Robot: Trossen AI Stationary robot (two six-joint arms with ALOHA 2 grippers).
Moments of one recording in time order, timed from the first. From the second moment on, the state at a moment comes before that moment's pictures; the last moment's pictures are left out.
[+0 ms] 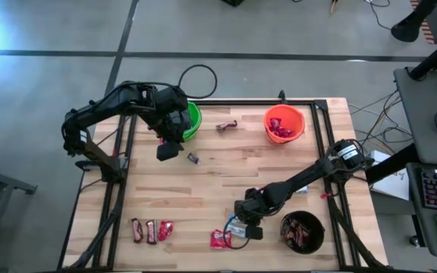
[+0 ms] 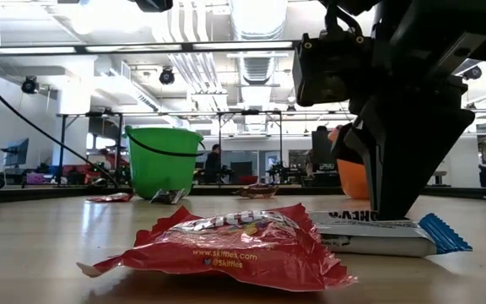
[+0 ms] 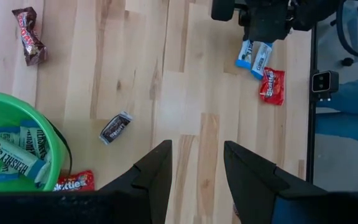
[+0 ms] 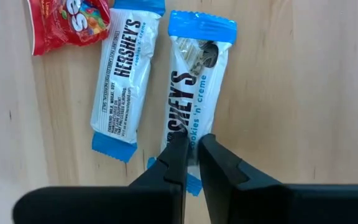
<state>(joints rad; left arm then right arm) 0.18 1.56 1.96 -1.55 0.24 0.01 0.40 1.94 1.18 -0.44 -0.14 0.51</state>
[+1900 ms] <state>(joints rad) 0.18 1.56 1.96 -1.55 0.24 0.01 0.35 1.88 1.15 -0.46 -0.18 0.55</state>
